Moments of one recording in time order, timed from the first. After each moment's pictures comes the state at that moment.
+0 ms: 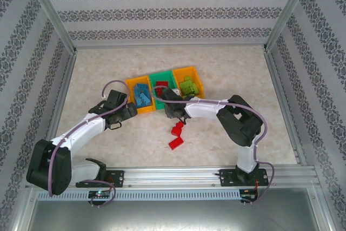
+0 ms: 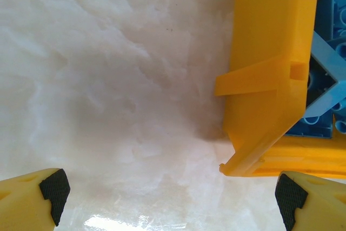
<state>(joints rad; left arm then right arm) -0.30 1.24 0.67 -0.49 -0.16 -0.71 0.82 1.92 1.17 -0.36 0.22 0.57</state>
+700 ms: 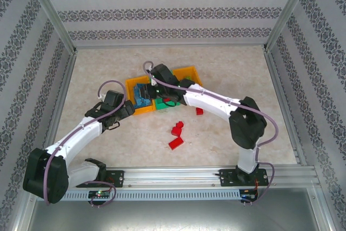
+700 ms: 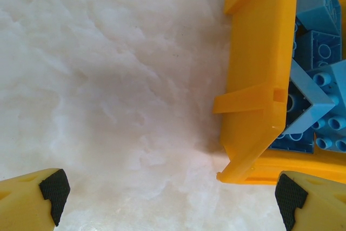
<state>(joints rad) -0.30 1.15 0.66 -0.49 -0.21 -0.74 0.82 1.91 1.56 -0.33 -0.16 0.55</state>
